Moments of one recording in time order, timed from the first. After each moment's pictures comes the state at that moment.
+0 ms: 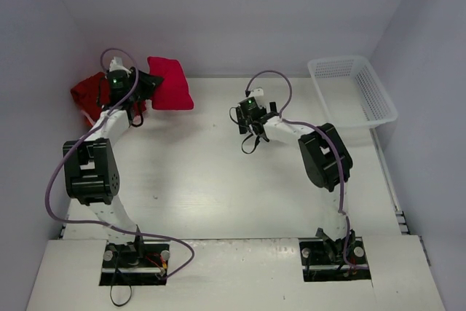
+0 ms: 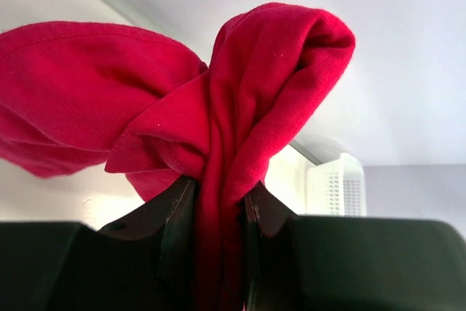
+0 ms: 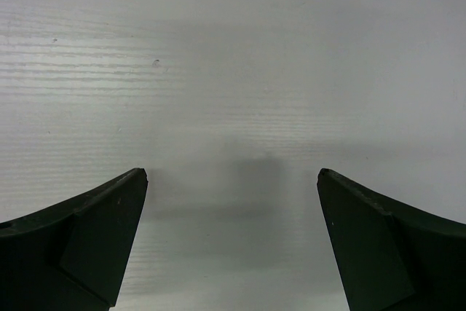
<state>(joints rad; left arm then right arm) 0.06 1.79 1.29 0.21 0.32 -0.95 0.56 2.09 1.41 -0.18 0.50 0.26</state>
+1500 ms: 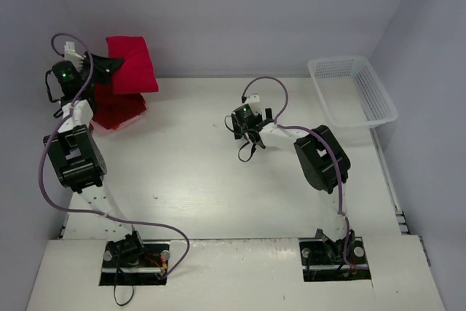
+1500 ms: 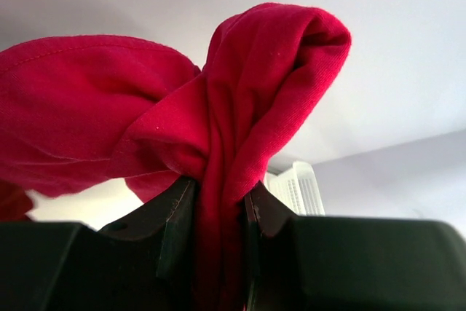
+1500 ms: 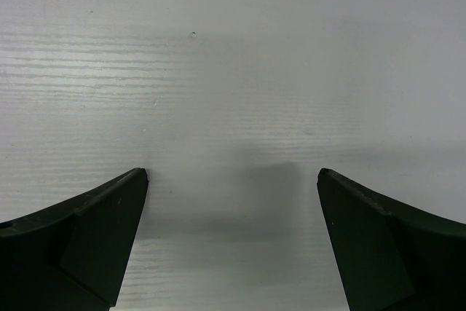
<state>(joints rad) 0.38 2.01 1.60 0.37 0.78 -1.02 0.62 2.08 1.34 -0.11 0.52 0.32</state>
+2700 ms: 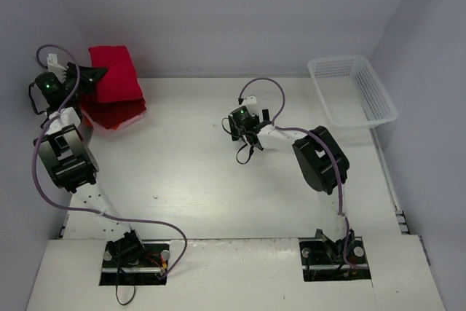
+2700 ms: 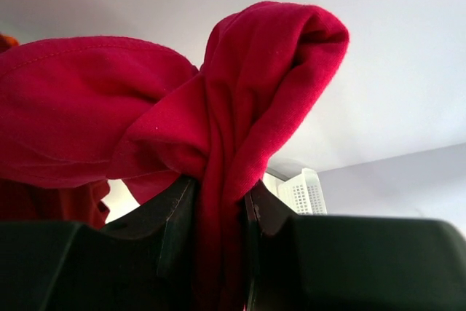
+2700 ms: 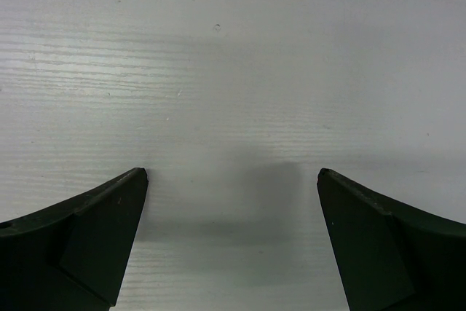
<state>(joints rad) 0.52 2.07 1.59 0.44 0.87 -1.04 0.64 2.08 1.33 -0.10 0.52 0.32</state>
